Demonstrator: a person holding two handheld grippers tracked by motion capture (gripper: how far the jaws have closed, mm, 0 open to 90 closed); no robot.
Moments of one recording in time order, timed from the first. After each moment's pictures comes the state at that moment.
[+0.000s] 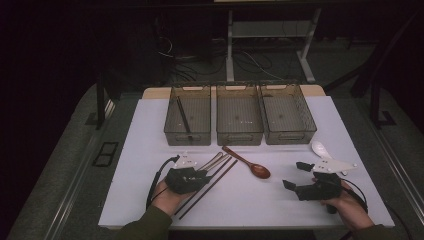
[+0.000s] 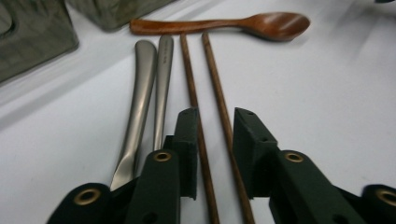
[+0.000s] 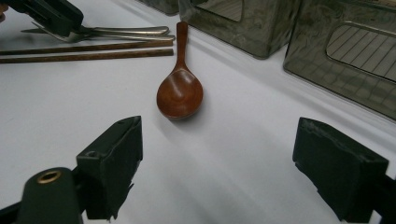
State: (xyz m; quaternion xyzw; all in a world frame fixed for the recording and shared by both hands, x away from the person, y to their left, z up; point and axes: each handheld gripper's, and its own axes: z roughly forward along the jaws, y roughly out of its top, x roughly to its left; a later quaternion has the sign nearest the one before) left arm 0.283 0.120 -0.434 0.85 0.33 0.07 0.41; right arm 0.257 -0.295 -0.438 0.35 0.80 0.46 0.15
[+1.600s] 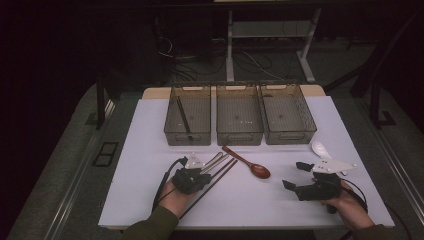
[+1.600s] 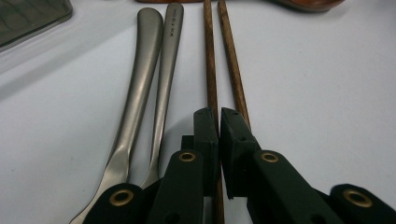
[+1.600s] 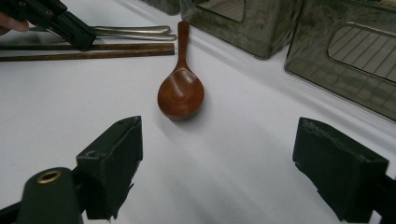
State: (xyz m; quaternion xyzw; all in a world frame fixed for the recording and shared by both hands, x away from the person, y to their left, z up) left arm 0.287 0.103 -0.444 0.86 0.35 0.08 0.36; right arm 0.257 -0.294 -0.438 0.35 0.80 0.46 0.15
